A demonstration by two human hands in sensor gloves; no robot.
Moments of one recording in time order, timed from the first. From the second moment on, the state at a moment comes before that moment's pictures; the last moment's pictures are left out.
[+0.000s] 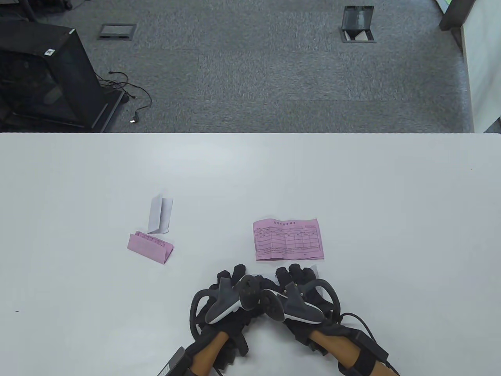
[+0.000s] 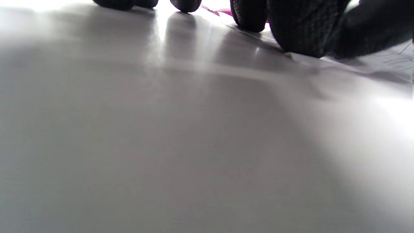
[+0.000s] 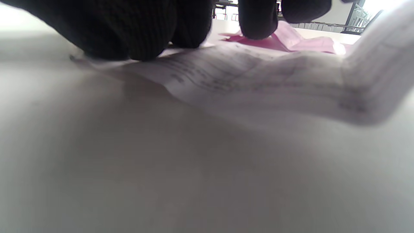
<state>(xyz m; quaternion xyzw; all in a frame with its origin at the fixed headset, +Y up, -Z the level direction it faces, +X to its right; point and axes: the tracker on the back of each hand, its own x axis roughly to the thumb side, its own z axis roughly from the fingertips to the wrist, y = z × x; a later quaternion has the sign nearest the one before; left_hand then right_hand) -0.068 -0.778 -0.214 -0.20 -0.09 0.07 0.97 0.075 -0.767 -0.212 -0.22 -0.08 -0.97 0.09</state>
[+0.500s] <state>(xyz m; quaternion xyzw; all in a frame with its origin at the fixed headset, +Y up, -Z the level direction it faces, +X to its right) -0.072 -0.778 -0.216 -0.20 -0.08 0.07 0.97 0.139 -0.766 -0.219 -0.16 -0.09 -0.98 0.09</state>
